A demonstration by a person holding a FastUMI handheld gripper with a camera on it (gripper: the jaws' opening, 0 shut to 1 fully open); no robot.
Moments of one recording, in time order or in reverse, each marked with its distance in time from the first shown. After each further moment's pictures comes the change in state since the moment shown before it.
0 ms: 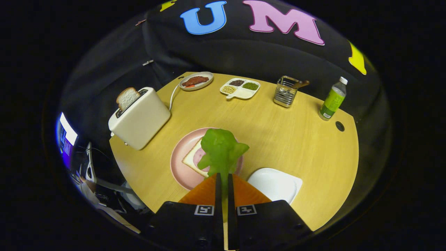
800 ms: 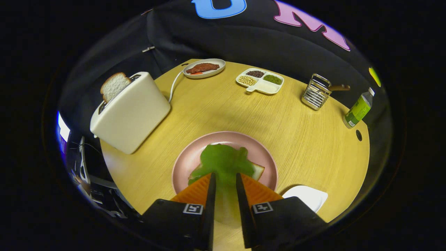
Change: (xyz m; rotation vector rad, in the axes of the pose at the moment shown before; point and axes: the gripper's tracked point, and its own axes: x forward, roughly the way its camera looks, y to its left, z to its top) arm 0.089 0.021 0.006 -0.062 0.081 -0.065
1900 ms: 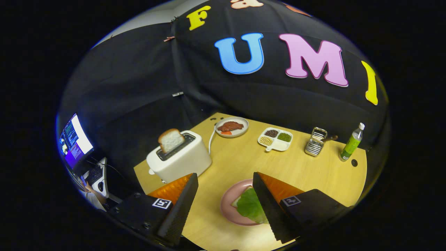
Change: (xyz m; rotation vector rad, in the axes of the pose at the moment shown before) arm -0.169 0.108 0.108 -0.027 -0.487 0.205
